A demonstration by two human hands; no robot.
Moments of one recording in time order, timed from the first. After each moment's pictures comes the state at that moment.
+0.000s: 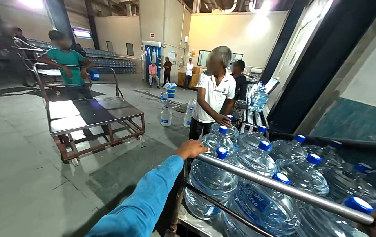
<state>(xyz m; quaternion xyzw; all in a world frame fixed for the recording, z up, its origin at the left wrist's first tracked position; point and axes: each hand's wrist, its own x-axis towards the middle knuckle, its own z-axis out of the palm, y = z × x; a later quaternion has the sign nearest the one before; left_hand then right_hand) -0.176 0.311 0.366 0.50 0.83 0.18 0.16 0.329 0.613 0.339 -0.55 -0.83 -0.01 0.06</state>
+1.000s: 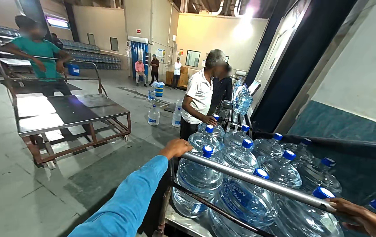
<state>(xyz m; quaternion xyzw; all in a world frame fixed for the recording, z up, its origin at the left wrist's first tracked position) -0.177 0.308 0.365 0.51 0.82 0.19 0.15 0.358 0.637 0.362 -0.51 -0.74 0.43 0.12</state>
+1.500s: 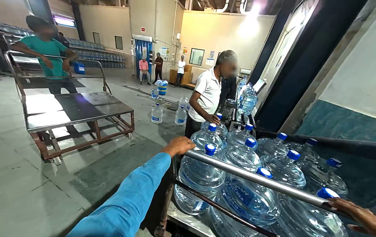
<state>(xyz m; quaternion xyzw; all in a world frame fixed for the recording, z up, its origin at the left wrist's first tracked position) -0.174 0.306 0.366 0.51 0.83 0.18 0.15 0.345 0.624 0.360 -0.53 -0.76 0.34 0.12</state>
